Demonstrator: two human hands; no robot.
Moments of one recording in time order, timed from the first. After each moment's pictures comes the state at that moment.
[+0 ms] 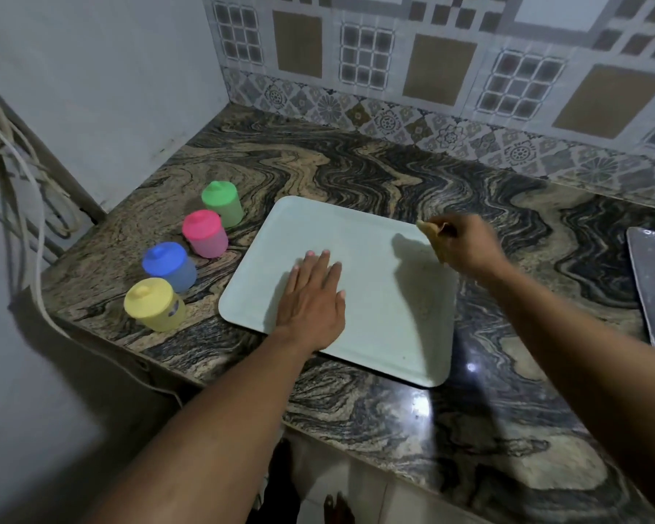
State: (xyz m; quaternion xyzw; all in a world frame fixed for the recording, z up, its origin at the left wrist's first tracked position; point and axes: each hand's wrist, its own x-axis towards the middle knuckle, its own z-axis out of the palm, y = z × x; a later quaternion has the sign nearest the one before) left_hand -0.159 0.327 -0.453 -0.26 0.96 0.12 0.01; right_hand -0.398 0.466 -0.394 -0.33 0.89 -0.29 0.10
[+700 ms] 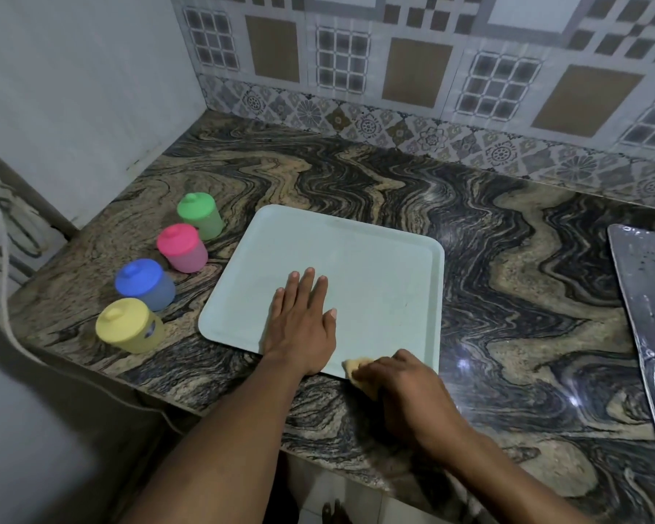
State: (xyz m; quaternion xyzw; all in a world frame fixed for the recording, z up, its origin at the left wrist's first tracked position) left_hand -0.166 0.336 -0.472 -0.29 0.95 0.11 0.05; right_hand -0.226 0.542 -0.432 -0.52 0.82 -0.22 0.11
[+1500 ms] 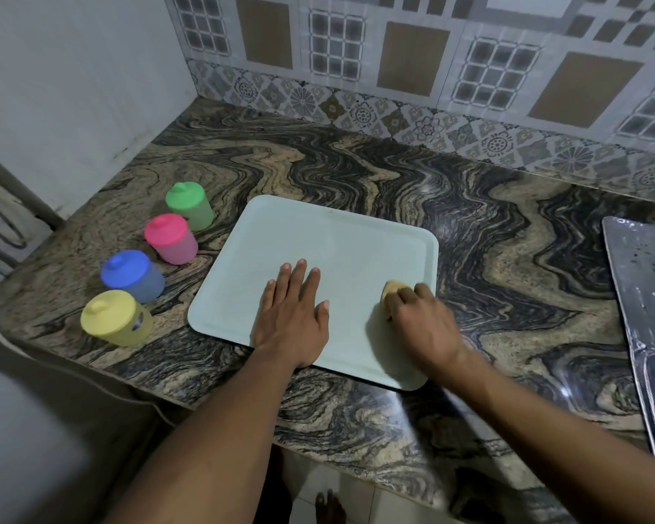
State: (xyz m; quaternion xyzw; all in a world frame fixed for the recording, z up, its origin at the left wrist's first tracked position) left_hand -0.166 0.339 -0.468 -0.30 0.95 0.11 0.05; right_hand -0.301 0.507 -0.432 -0.49 0.87 0.06 0.02
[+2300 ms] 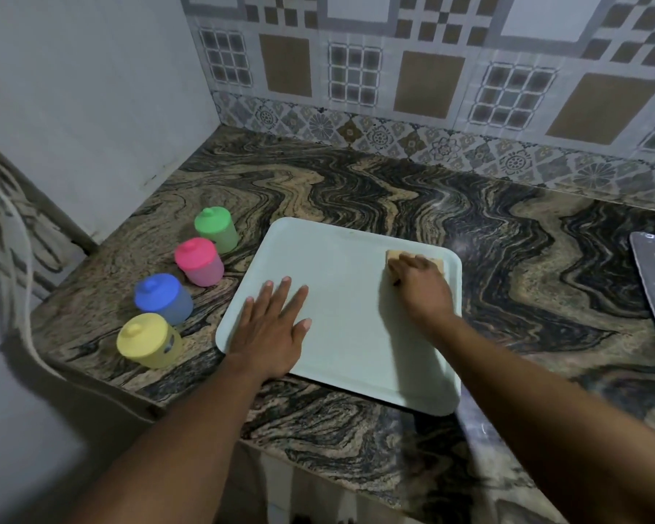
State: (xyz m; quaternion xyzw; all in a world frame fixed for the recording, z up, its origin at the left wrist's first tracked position) left_hand -0.127 0.272 -0.459 -0.29 0.95 0.11 0.11; right_hand -0.348 0.433 -0.444 -0.39 0.91 -0.10 0.07
